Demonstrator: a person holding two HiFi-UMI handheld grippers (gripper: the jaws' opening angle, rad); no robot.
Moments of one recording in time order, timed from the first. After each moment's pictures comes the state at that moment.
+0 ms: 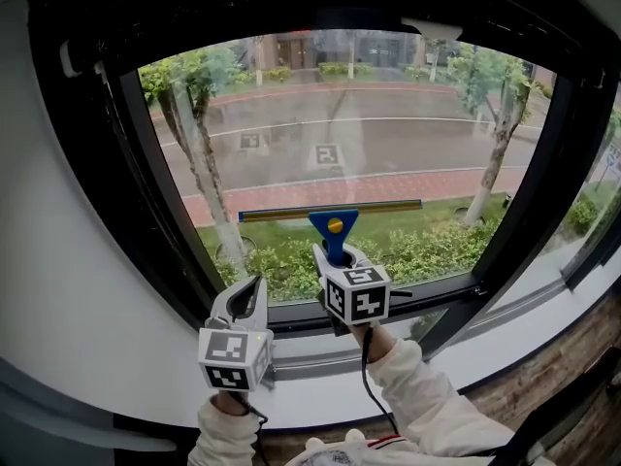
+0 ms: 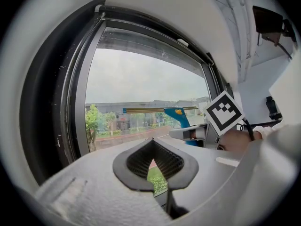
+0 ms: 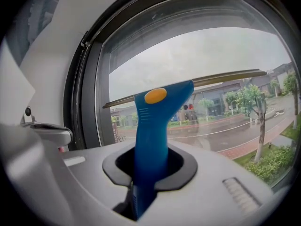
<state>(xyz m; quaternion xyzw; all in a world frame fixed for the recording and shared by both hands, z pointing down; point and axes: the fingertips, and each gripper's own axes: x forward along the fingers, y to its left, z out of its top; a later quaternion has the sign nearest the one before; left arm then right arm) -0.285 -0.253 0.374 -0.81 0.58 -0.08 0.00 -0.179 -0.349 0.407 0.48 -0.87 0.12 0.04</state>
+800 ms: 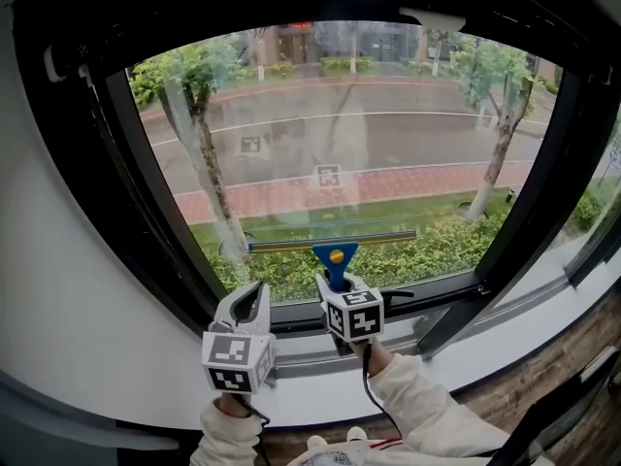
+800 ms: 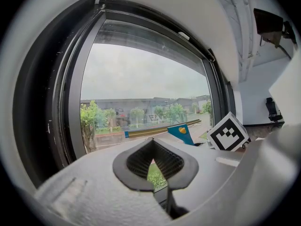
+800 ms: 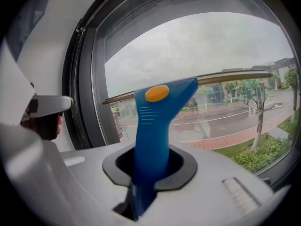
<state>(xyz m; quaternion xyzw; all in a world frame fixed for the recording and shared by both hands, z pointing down) -0.278 -0.260 0.396 -0.81 0.58 -0.09 -0.02 -0.176 -0.338 0.500 0.46 -0.86 0.17 0.10</state>
